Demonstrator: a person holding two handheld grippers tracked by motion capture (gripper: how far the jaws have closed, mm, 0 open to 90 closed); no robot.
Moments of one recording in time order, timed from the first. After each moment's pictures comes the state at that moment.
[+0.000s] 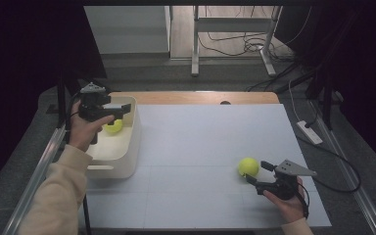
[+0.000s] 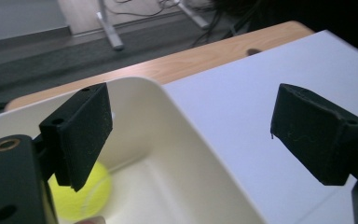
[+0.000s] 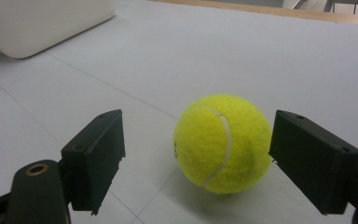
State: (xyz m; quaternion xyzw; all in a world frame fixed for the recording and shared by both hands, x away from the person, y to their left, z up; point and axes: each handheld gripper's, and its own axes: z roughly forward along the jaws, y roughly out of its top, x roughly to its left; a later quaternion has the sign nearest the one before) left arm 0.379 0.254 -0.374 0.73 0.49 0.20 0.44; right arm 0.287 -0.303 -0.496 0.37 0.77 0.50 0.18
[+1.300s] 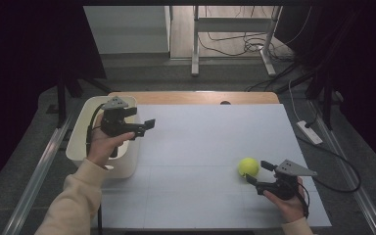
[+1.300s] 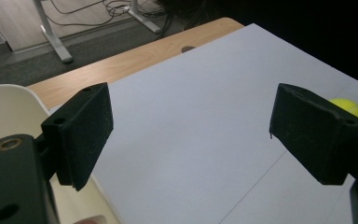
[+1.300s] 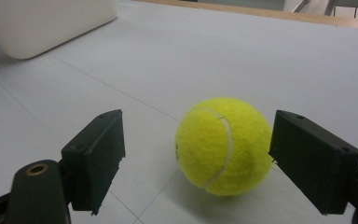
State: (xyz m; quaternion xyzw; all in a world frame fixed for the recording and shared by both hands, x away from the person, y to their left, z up) left arm 0.351 0.194 -0.383 0.76 0.41 0.17 0.47; right arm 0.286 -0.303 -0.495 0.36 0.77 0.50 0.18
